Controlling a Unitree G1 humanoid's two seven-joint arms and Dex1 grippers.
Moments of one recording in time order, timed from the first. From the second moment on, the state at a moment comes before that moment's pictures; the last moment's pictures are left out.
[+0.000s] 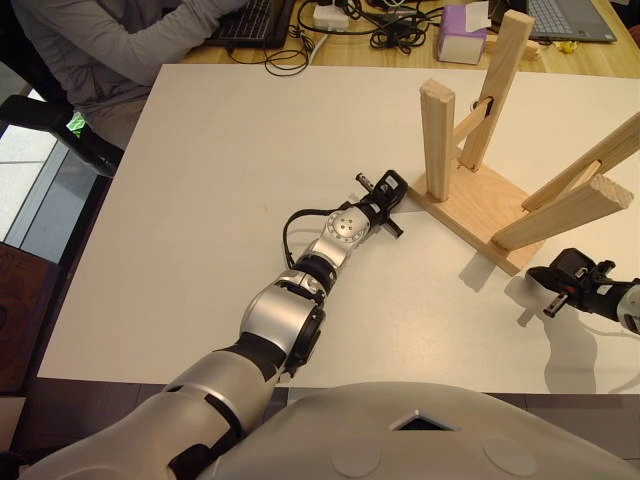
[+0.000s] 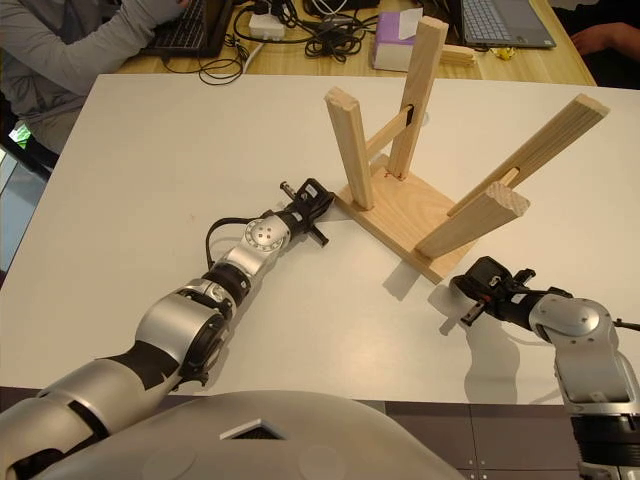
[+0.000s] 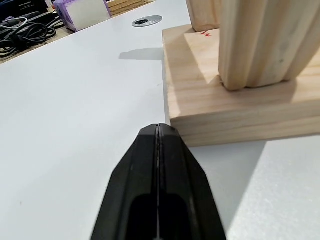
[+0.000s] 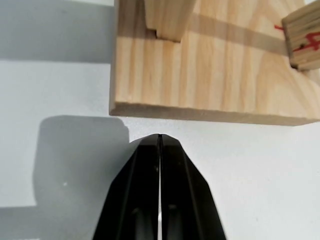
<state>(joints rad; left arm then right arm) -0.67 -0.12 -0.20 1.26 0.19 -0.38 -0.32 0.34 -0.84 -0.09 -0.15 0.05 0.33 0.82</state>
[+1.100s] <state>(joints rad) -0.60 -0.10 -0.29 1.10 0.22 -0.30 -0.29 0.01 -0.91 0.00 0.44 -0.06 -0.03 0.80</state>
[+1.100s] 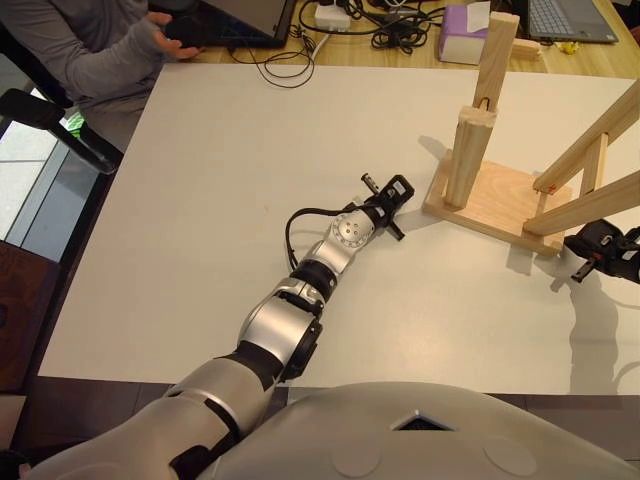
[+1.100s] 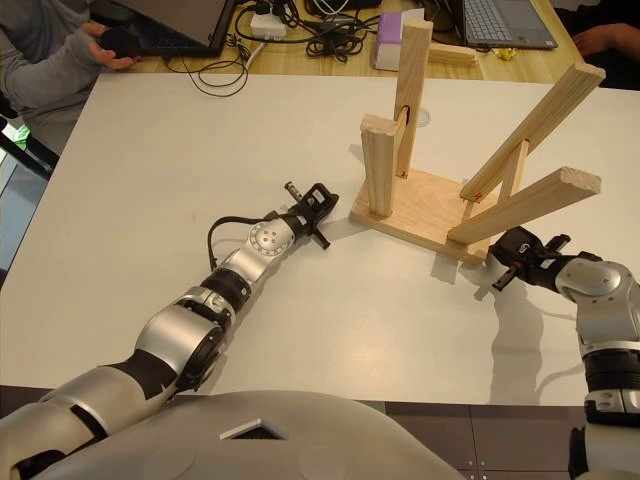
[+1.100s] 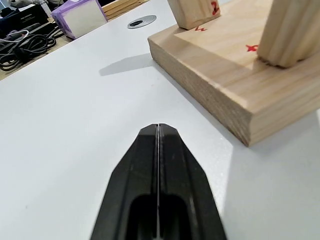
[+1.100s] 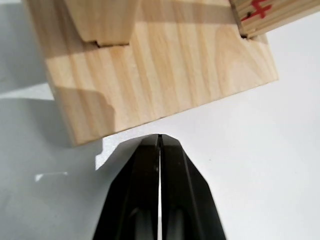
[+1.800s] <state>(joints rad) -0.33 0.05 -0.27 0.70 0.08 -0.23 -0.54 -0.24 -0.78 0.10 0.73 -0.09 -0.32 0.87</state>
